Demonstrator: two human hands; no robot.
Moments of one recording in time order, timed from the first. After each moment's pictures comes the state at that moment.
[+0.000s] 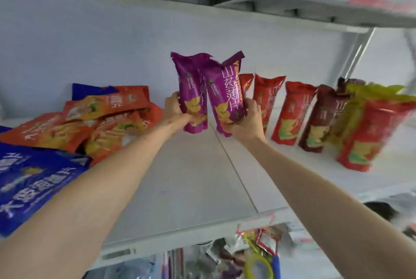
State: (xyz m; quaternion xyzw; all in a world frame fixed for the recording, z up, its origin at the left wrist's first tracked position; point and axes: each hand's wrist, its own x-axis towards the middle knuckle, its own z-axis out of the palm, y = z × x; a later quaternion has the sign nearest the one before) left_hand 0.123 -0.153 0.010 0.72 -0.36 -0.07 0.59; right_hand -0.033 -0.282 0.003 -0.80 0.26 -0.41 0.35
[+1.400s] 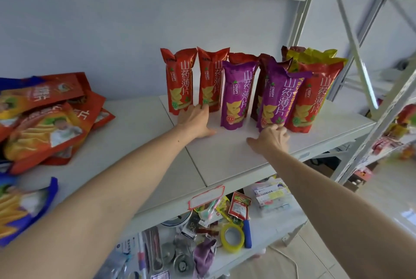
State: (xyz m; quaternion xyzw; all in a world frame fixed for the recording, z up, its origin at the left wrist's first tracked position) left_hand -0.005 -0.280 -0.037 0.83 -0.55 0.08 0.08; right_hand -0.196 -0.352 -0.051 -0.74 0.63 -0.16 0.17
